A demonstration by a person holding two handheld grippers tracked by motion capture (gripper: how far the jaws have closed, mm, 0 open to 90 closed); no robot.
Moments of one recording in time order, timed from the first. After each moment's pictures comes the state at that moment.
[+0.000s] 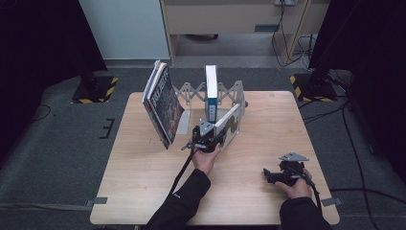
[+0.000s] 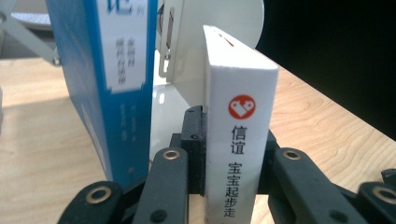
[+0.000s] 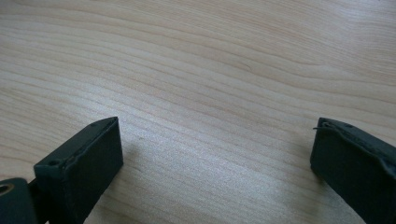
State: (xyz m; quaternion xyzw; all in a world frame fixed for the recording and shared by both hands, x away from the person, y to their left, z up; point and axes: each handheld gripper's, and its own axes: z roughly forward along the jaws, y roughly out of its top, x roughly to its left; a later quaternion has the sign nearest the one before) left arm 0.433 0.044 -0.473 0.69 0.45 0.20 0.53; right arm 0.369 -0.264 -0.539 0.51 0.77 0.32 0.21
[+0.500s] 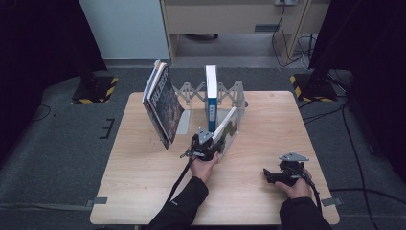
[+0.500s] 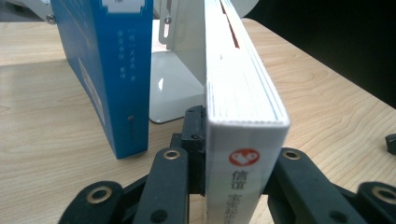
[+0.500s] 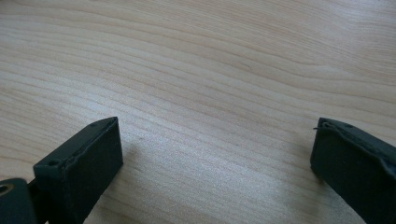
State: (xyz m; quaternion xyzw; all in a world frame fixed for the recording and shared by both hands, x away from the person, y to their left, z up) left arm 0.419 0.049 -0.495 0.71 0.46 0.18 0.50; right arm 0.369 -0.263 -0.539 0.51 0.77 0.32 0.21
